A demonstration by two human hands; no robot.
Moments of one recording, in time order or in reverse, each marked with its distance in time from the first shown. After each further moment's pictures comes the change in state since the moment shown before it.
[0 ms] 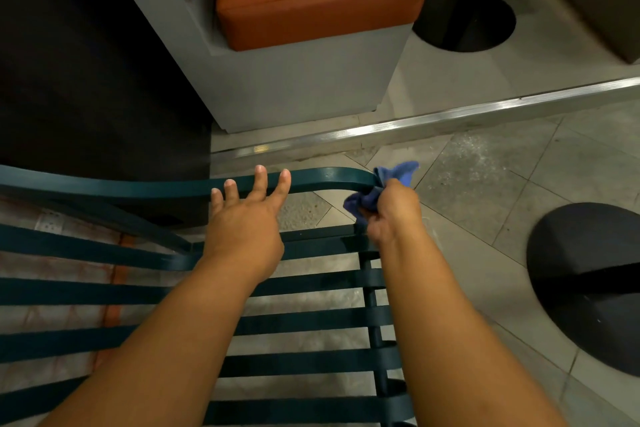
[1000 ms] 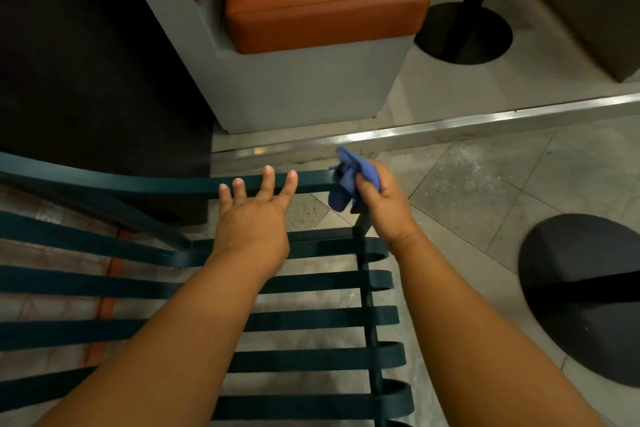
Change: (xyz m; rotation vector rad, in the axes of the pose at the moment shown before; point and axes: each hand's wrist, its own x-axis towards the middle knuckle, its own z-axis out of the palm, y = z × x) left_hand -0.003 0.001 -0.002 0.025 -0.017 -0.001; right_hand -0.004 0.004 -0.017 -0.882 -0.449 -0.715
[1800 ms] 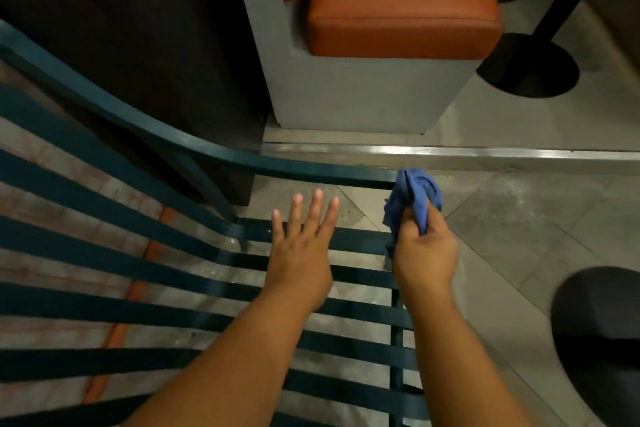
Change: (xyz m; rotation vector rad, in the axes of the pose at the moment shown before) left_hand -0.054 -0.014 0.058 -0.219 0.100 -0.047; right_hand -0.088 -0.066 0.048 -0.014 0.336 0.223
